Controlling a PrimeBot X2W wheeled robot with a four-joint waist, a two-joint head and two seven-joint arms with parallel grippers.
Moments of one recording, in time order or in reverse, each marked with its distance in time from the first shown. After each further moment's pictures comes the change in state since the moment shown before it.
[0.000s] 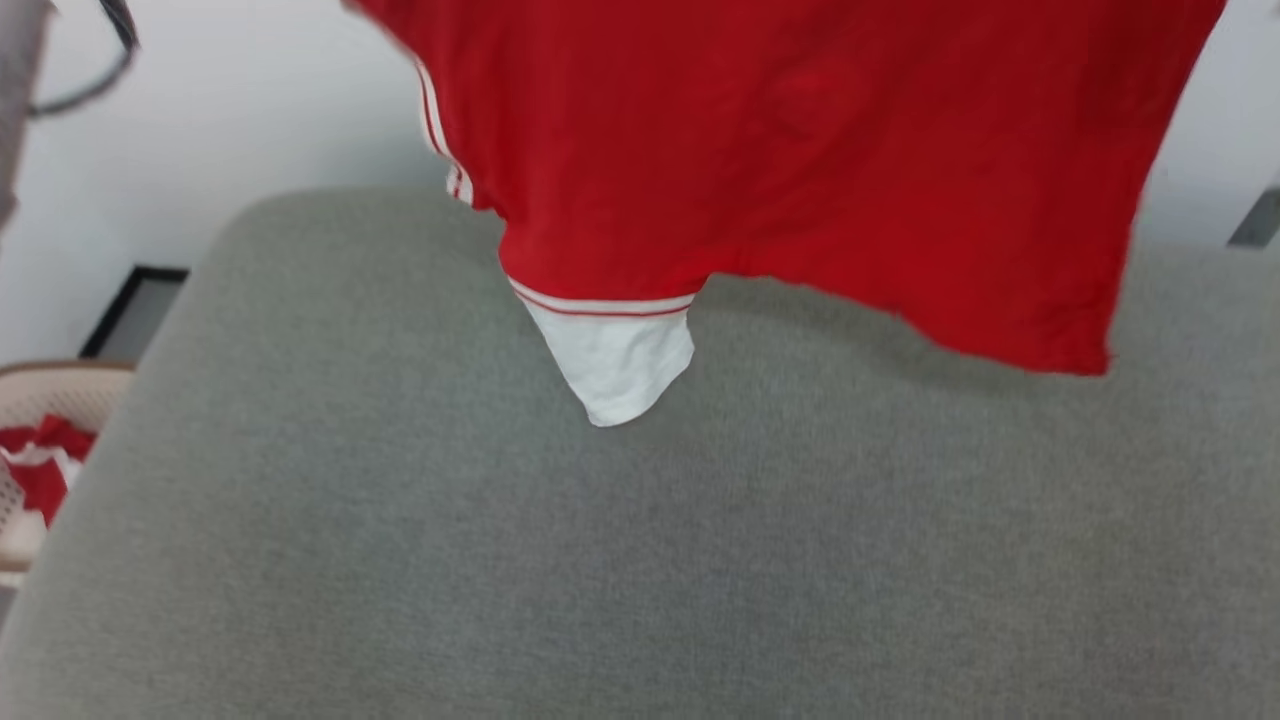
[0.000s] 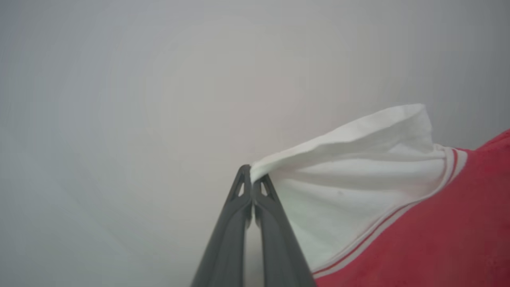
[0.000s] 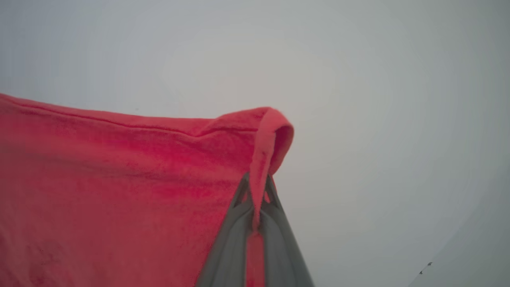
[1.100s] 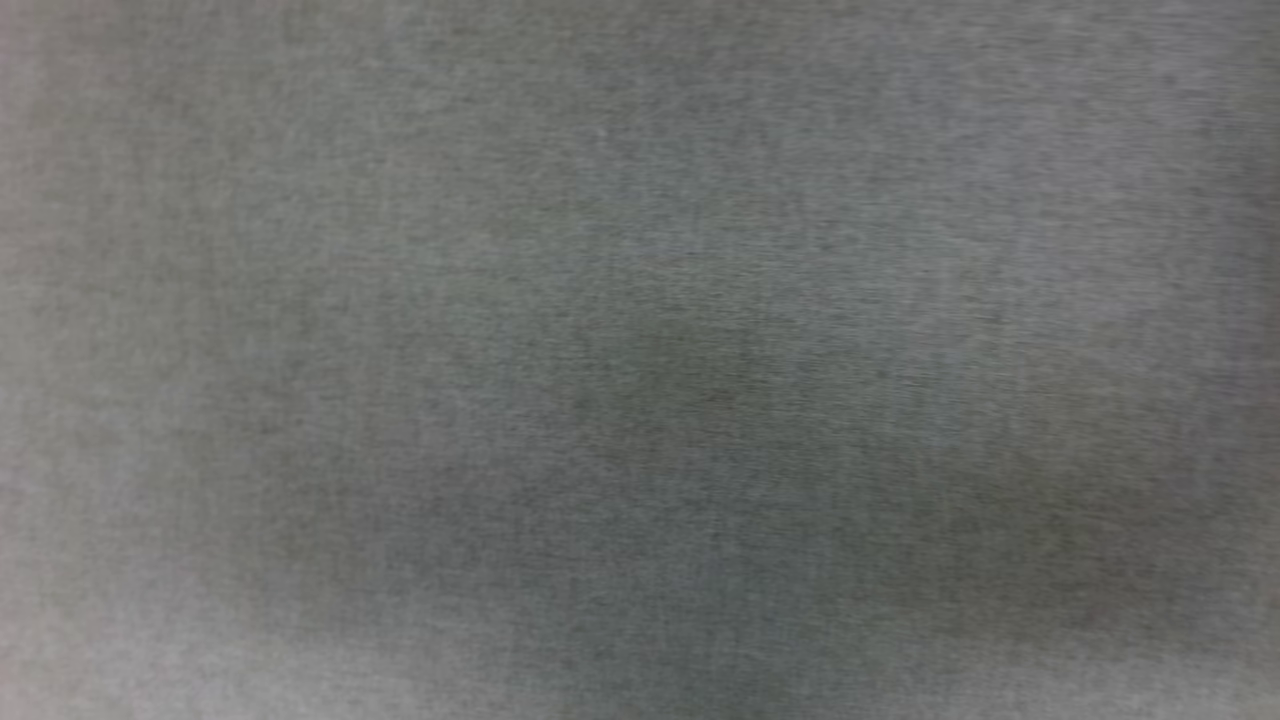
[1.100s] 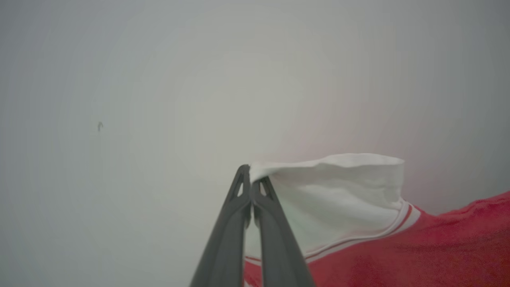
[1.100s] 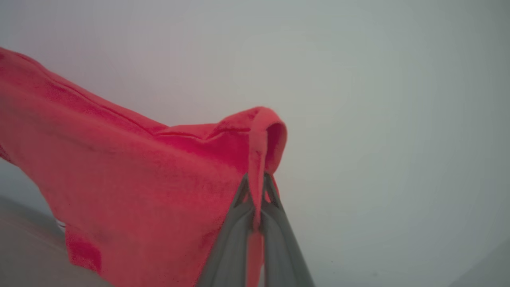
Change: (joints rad) left arm -0.365 -0.167 0.027 0.314 0.097 -0.003 -0.661; right arm -0.119 0.144 -0.613 0.065 -0.744 0.000 -0.321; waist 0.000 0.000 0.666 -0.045
